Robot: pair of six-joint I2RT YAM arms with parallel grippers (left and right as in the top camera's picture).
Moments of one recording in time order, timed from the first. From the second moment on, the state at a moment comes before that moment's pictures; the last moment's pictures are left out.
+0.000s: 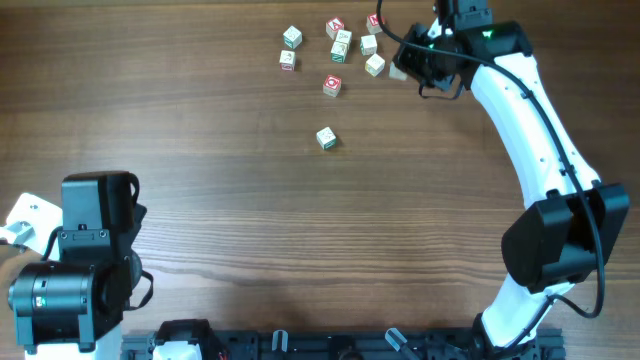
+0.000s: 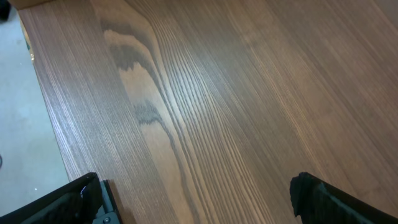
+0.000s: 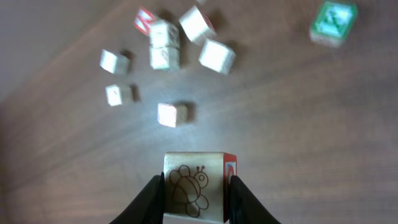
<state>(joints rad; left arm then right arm) 0.02 0.90 1.26 -1.48 -0.60 -1.01 0.22 1.93 1.80 -0.91 -0.19 0.68</state>
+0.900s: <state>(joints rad) 0.02 0.90 1.26 -1.48 -0.60 -1.01 0.40 1.93 1.39 -0.66 -0.03 0.82</state>
